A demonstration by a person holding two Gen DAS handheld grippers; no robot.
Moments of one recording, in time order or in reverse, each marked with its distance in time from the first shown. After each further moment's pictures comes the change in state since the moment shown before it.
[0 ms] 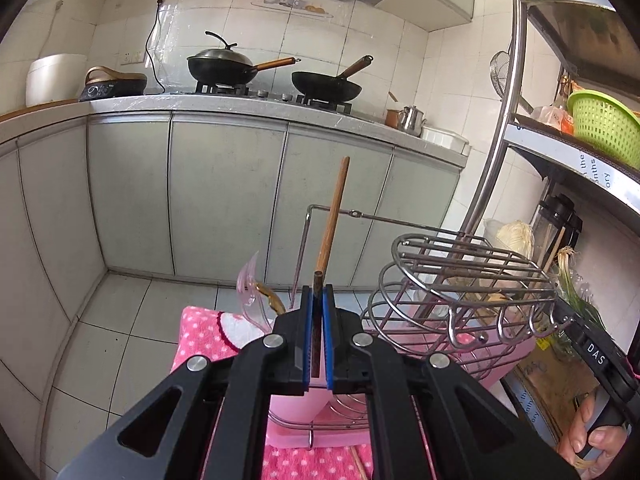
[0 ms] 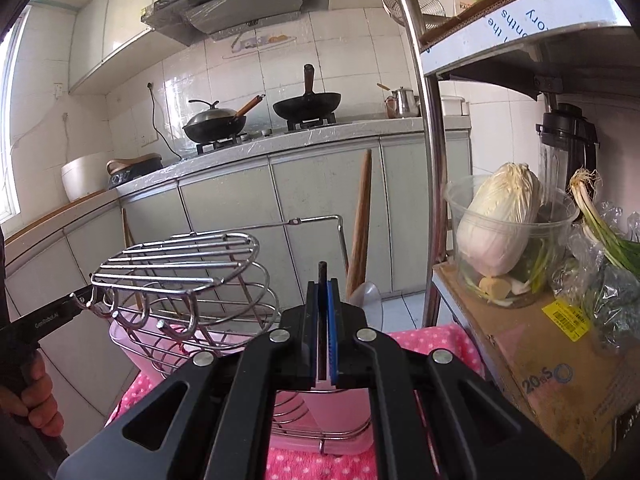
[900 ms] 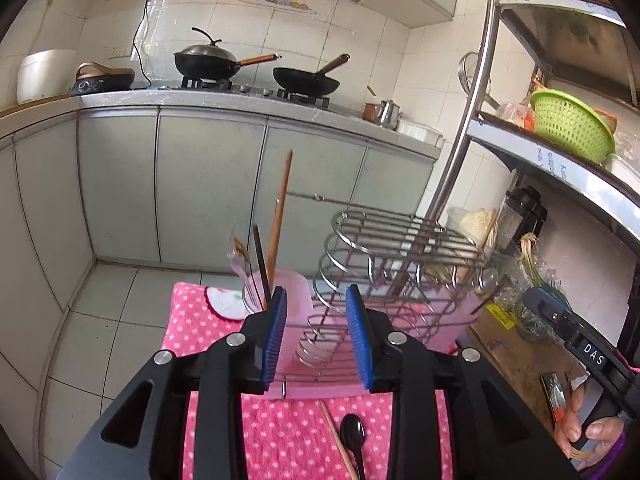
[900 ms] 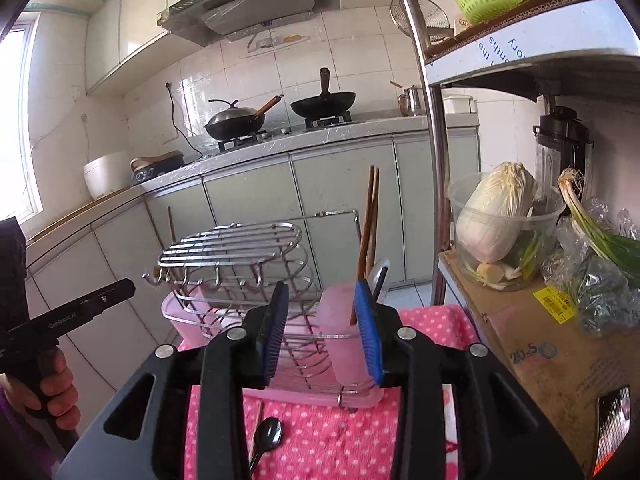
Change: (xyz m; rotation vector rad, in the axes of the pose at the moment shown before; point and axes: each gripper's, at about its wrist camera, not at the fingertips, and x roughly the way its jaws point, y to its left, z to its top) left arm -0.062 -0.013 -0.015 0.008 0.057 -0.081; right arm -0.069 0.003 -0.005 0.010 0.043 0.076
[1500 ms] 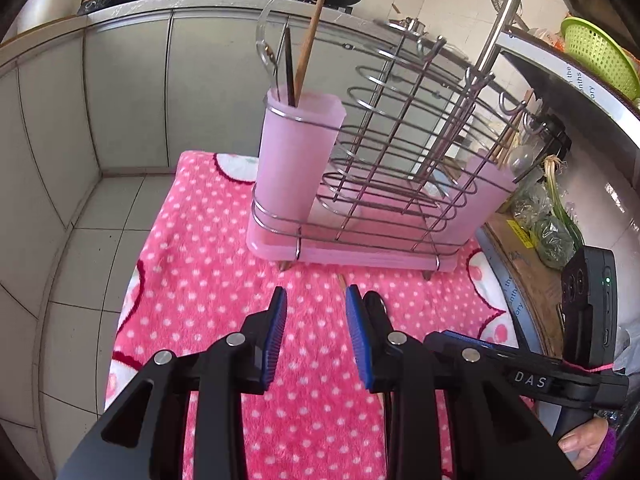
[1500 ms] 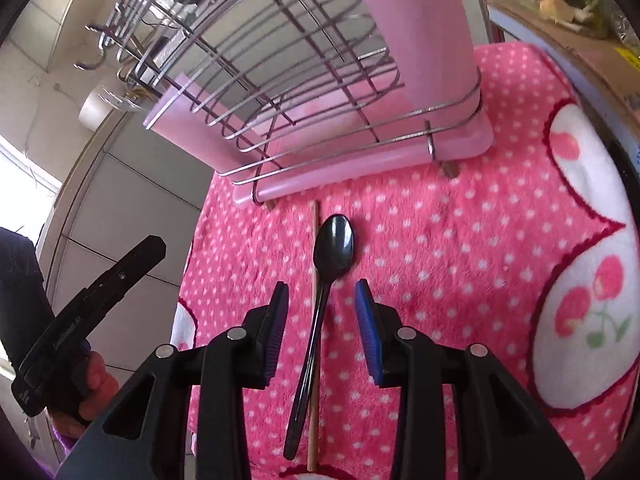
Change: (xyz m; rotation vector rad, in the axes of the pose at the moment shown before) left arm 0.025 0.018 -0.094 -0.072 0.302 0.037; right arm 0.090 0.013 -0.132 0.292 0.654 0.198
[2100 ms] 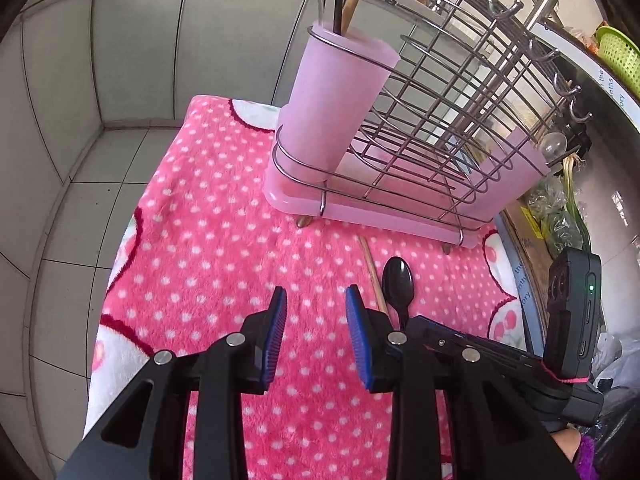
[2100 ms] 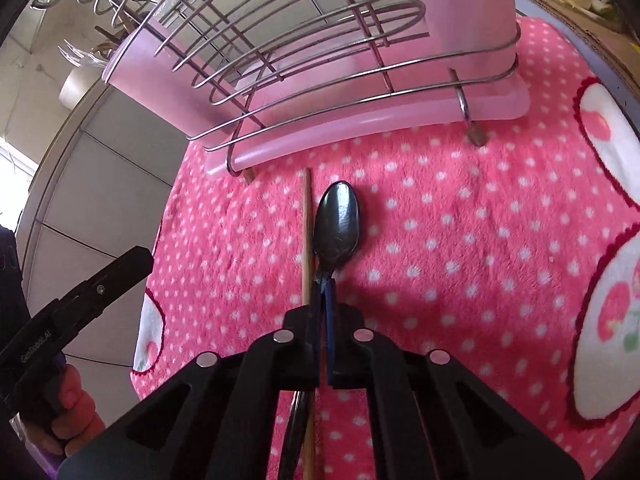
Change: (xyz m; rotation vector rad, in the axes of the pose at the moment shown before) left arm 0.026 0.023 -0.010 -0.077 0.131 -0.011; right arm 0.050 0.009 -0.003 -0.024 0.042 -0.066
